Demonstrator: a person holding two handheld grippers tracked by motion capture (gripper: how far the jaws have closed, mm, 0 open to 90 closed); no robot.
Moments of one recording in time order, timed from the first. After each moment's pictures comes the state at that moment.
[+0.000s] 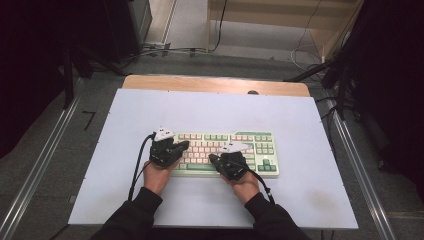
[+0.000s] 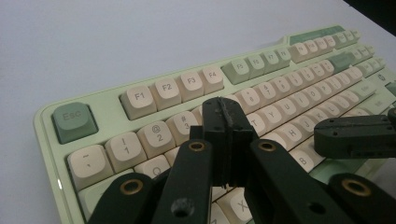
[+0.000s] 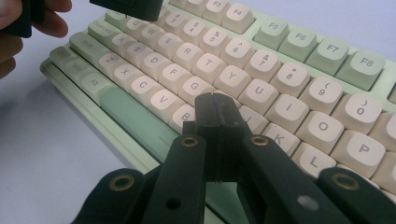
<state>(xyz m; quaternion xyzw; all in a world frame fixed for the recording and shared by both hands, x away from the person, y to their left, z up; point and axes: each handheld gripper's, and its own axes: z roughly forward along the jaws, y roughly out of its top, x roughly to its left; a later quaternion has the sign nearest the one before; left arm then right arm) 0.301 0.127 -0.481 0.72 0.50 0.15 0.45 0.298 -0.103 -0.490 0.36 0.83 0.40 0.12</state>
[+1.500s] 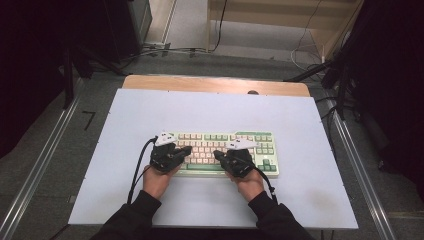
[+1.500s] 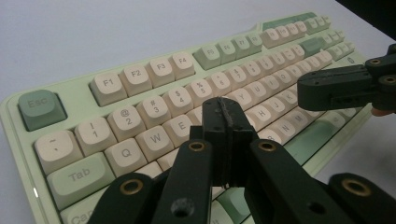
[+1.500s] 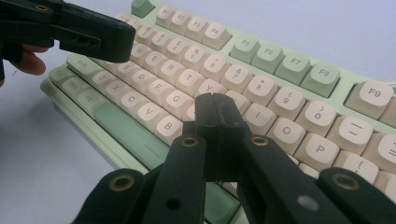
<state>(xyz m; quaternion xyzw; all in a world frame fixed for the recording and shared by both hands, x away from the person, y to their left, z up) 0.287 0.122 -0.479 0.74 0.48 0.13 0.45 0.302 -0.116 -0.479 0.38 0.82 0.41 0.12</state>
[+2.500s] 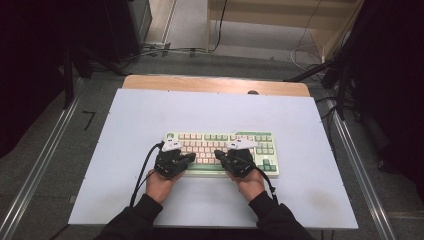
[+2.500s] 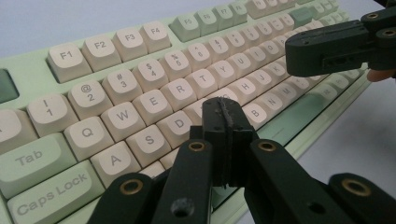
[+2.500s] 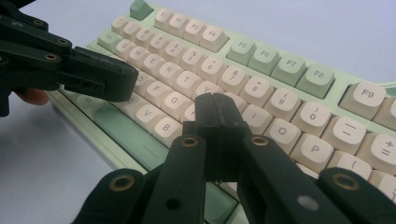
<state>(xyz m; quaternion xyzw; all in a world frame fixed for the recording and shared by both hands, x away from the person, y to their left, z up) 0.281 0.111 -0.489 0.76 0.47 0.11 0.43 0.302 -0.118 -0.478 0.38 0.82 0.42 0.12</state>
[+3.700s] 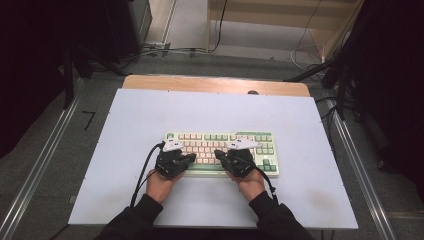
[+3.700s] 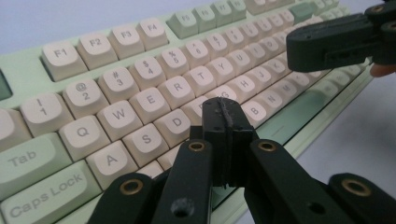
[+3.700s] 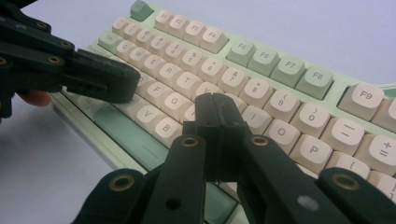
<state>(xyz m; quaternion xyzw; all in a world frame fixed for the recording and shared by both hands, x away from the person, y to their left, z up) 0.281 0.111 -0.488 0.76 0.47 0.12 0.44 0.301 -0.119 -0.477 0.38 0.82 0.42 0.12</state>
